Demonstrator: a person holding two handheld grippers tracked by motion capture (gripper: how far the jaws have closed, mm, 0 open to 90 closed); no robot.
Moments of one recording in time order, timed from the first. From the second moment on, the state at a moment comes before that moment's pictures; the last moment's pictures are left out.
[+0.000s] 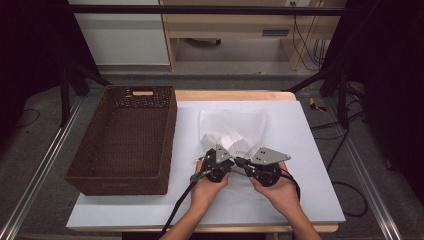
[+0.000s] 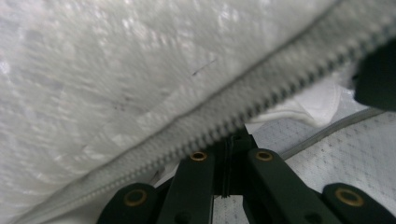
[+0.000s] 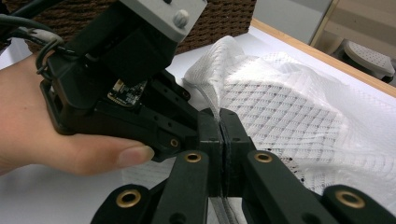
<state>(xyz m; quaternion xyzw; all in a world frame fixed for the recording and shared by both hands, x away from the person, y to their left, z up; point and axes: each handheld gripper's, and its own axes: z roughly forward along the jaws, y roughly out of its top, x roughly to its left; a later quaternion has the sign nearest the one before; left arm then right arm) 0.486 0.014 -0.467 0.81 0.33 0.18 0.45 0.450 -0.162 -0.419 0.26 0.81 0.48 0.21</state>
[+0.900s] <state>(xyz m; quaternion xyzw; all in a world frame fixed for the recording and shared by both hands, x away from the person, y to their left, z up) 0.506 0.014 -0.467 0.78 0.37 0.21 0.46 0.448 -0.159 -0.420 0.26 0.81 0.48 0.21</state>
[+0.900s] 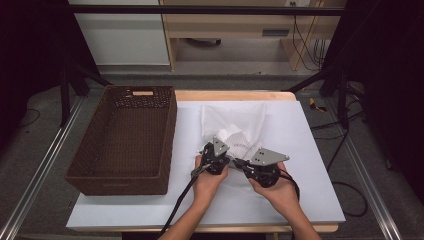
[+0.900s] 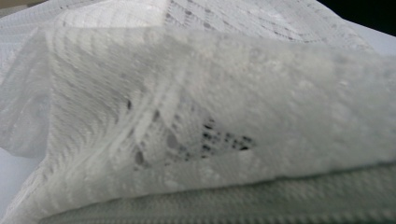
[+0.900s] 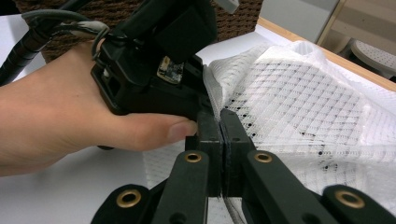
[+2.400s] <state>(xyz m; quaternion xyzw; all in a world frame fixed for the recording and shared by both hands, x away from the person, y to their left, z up) 0.474 0.037 -0.458 0.81 0.34 0.18 0.45 0.457 -0.166 -0.429 0.27 0.81 0.47 0.20</state>
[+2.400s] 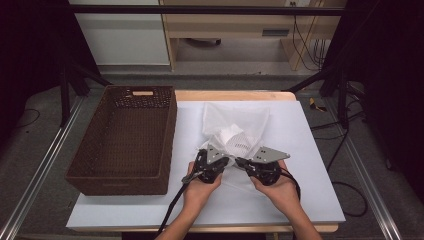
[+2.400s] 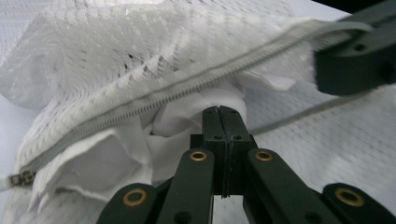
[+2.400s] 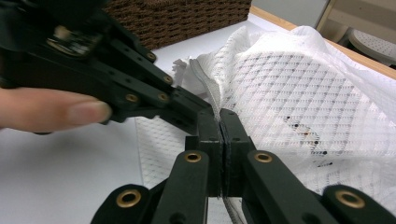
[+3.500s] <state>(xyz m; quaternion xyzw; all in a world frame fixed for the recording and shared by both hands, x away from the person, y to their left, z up) 0.514 0.054 -0.474 0.81 0.41 0.20 0.38 0.459 -0.163 -0.431 0.27 0.82 0.47 0.19</state>
